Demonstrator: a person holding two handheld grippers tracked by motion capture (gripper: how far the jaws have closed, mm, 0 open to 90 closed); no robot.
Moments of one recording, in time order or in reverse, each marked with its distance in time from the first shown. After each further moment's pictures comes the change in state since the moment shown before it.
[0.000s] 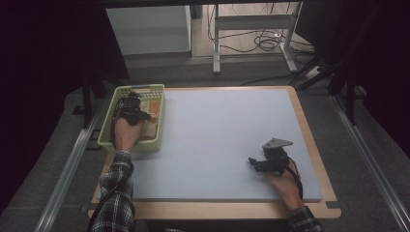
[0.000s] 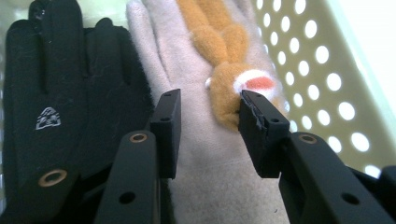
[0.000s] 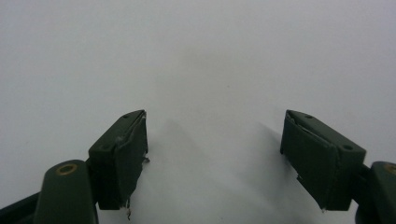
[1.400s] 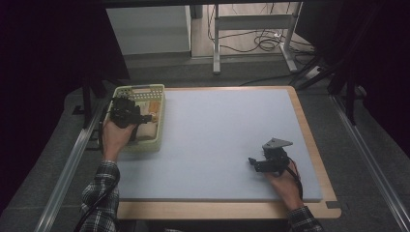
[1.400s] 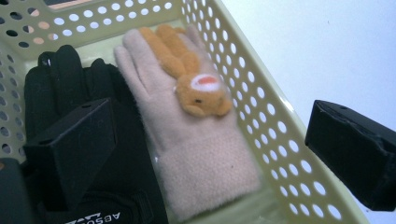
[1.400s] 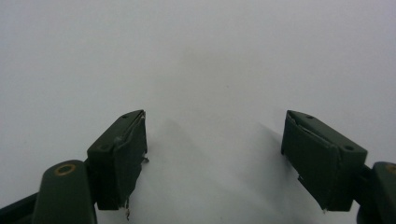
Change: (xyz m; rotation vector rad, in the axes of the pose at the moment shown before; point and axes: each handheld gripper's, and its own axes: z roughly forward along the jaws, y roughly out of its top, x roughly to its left) left arm 0.001 -0.023 -0.054 -0.169 -0.114 0.130; right arm 0.001 0.000 0.000 0.001 -0.006 -0.003
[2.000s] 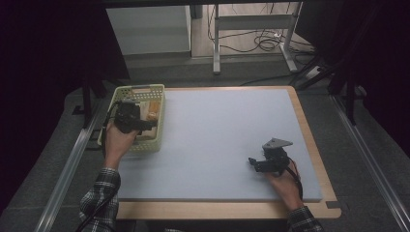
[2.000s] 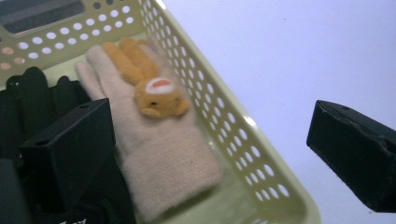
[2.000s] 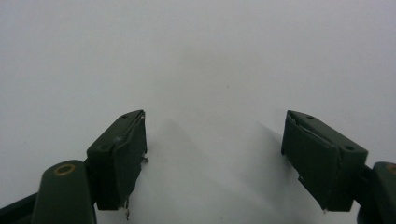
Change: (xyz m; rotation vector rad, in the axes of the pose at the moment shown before) left arm -0.027 -0.010 -0.009 -0.053 -0.057 0.101; right arm 0.000 0.000 0.000 0.001 -0.001 0.001
